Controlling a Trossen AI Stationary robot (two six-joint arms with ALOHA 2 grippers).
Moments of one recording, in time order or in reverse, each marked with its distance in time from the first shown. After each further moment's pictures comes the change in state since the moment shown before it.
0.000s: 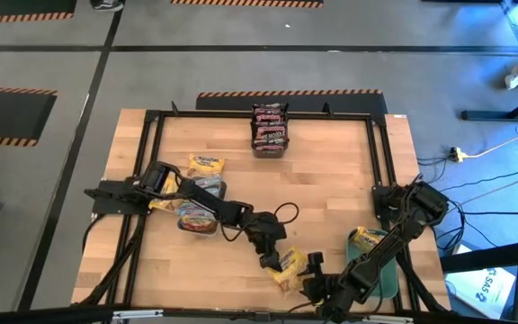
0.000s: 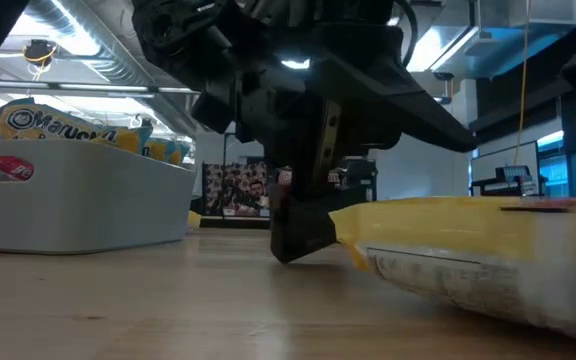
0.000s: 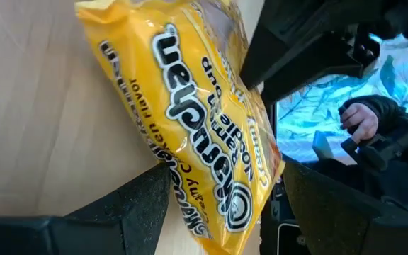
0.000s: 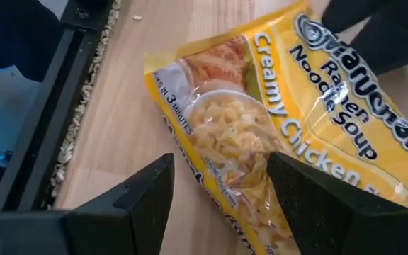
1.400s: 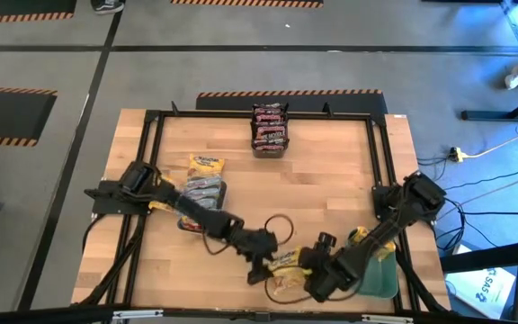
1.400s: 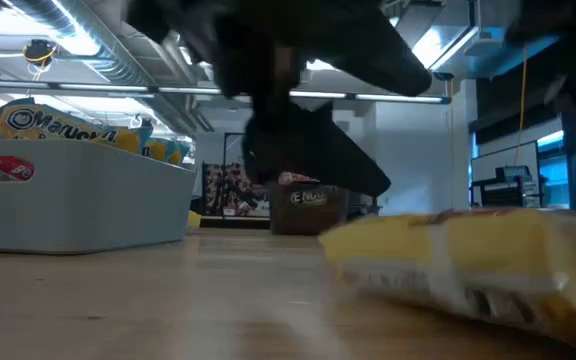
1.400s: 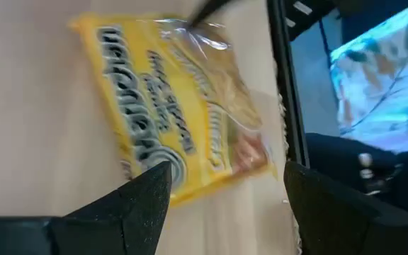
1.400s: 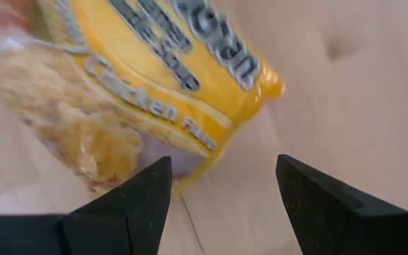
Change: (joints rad) left arm -0.139 -0.158 0.002 -0.283 -0.374 0.282; right arm -0.117 -0.049 0.153 -0.530 -0.229 0.499
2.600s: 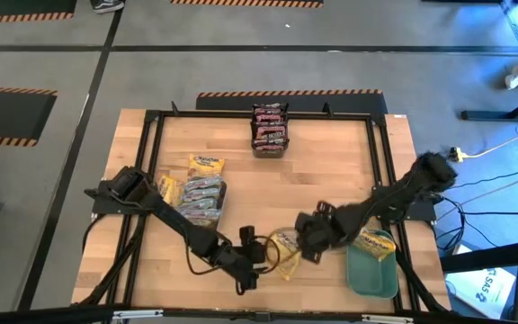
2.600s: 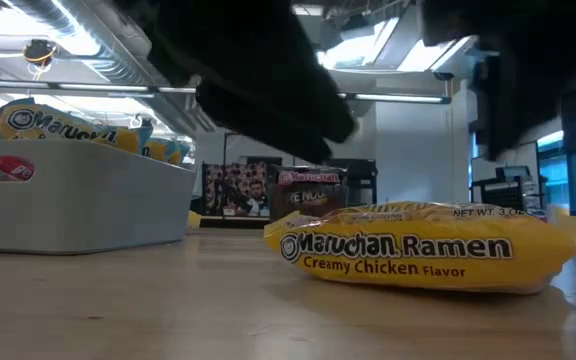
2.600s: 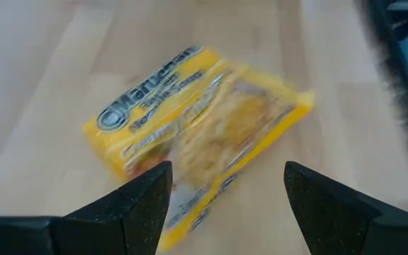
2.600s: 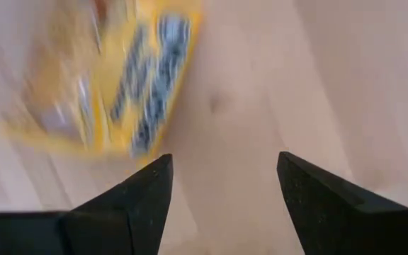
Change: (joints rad) left arm -0.154 -0.044 -0.006 -0.165 -0.593 0.185; right arm -0.263 -0.229 -0.049 -0.116 -0.120 -0.238
